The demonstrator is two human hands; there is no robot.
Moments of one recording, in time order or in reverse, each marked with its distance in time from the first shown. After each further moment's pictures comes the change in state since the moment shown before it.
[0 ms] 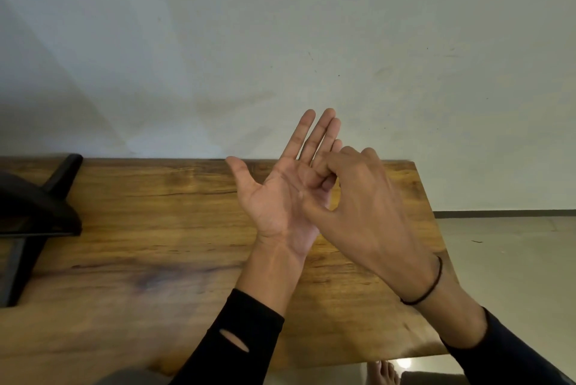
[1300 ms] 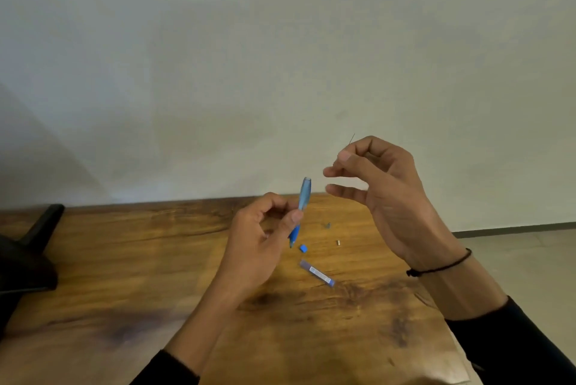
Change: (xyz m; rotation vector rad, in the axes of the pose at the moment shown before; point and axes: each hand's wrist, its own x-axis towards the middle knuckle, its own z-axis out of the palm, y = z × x) left_hand -0.010 0.022 -0.027 1.543 0.167 0.159; right_hand 0.036 0.044 -0.062 1.062 0.076 0.311
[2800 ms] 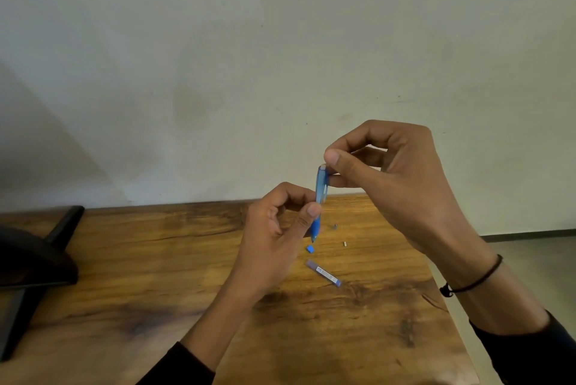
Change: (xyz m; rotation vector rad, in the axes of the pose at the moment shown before) left_hand -0.013 0.039 0.008 -0.166 -0.027 0.113; right_hand -0.013 -0.029 0.005 -0.369 -0.067 -0.328
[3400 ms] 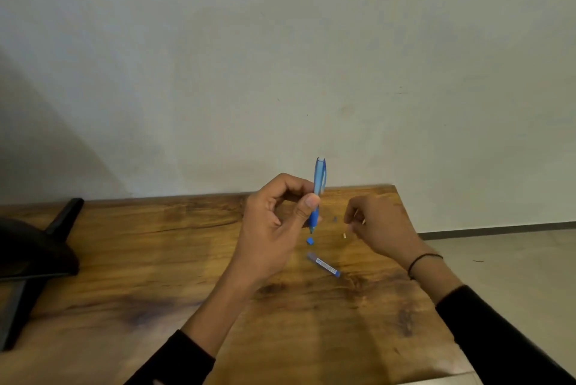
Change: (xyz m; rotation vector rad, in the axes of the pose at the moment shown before) left_hand 0.001 -0.006 -0.001 -0.045 0.017 0.029; right_hand -0.016 0.151 0.001 -0.915 -0.328 0.367
